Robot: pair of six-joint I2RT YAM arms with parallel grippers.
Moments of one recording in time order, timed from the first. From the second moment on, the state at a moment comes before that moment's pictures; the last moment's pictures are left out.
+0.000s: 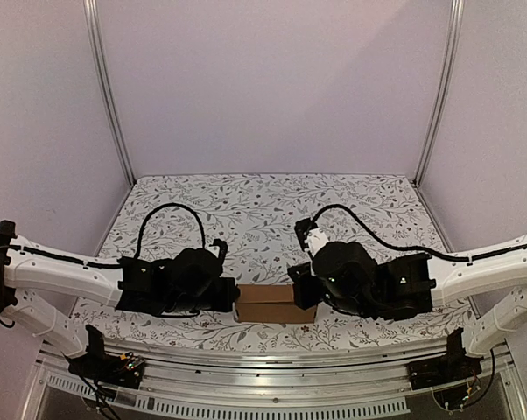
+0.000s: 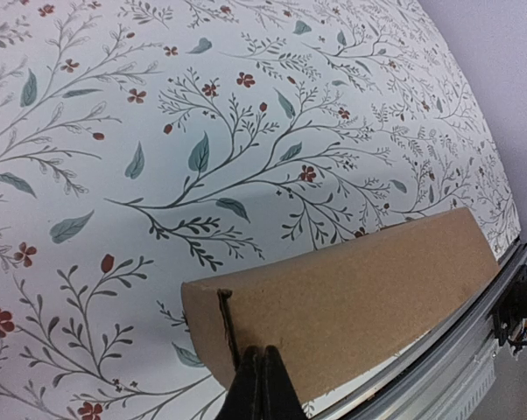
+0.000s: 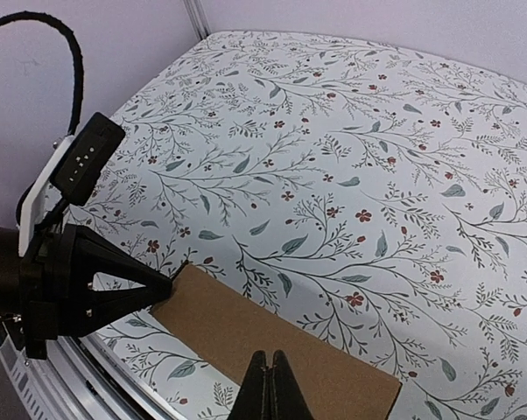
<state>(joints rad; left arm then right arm) -1.18 1.36 0.71 -0.15 -0.30 -0.92 1.33 1.42 0.94 -0.13 0.56 0.62</state>
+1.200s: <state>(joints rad) -1.18 1.36 0.71 -0.15 -0.30 -0.92 1.26 1.37 0.81 -0.27 0.43 0.72</state>
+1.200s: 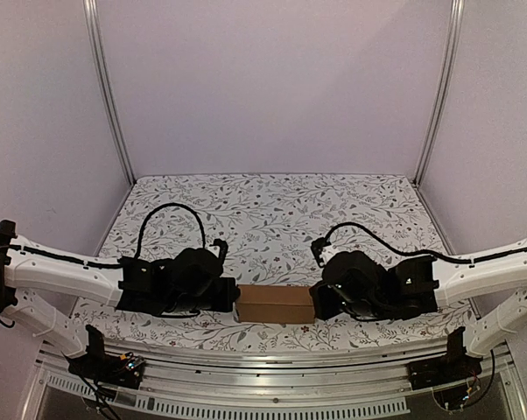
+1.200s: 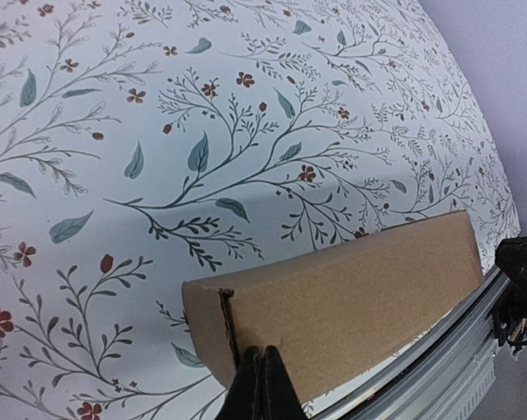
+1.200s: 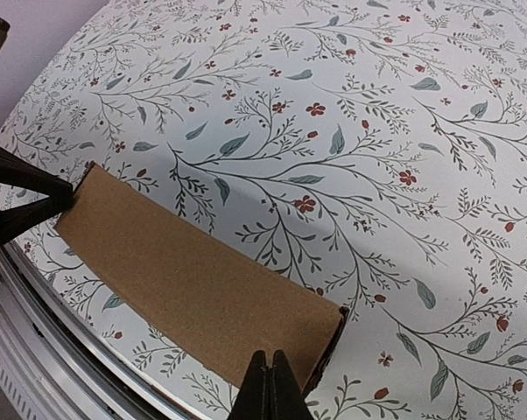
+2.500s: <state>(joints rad) -0.99 1.44 0.89 -0.37 -0.27 -0.70 1.21 1.56 0.82 -0.25 0.33 0.68</state>
